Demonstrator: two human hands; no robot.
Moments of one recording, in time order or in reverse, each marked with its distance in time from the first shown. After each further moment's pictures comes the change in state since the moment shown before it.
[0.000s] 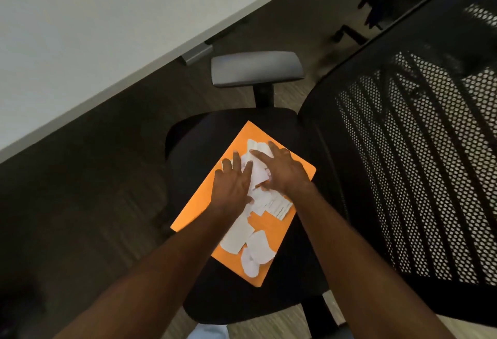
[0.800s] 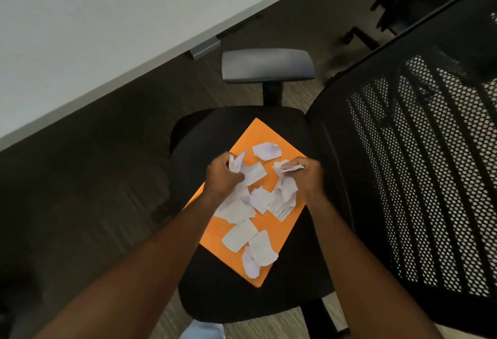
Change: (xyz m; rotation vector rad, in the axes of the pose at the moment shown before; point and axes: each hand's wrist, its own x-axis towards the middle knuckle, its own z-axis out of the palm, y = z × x) left_hand 0.006 -0.032 -0.005 -1.197 0.163 -0.371; right_hand -0.019 0.019 0.020 1.051 0.449 0.350
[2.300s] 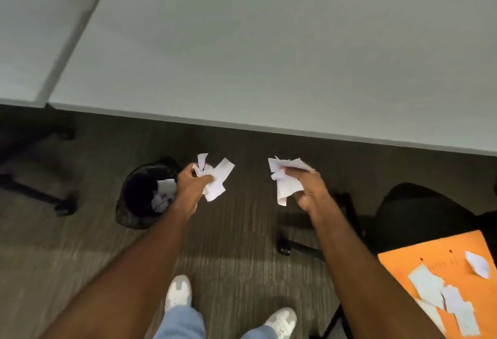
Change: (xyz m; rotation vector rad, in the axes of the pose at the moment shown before) left_hand -0.244 -0.340 -0.432 -0.847 0.808 -0.384; right_hand -0.324 -0.247 0.392 0.313 -0.779 0.153
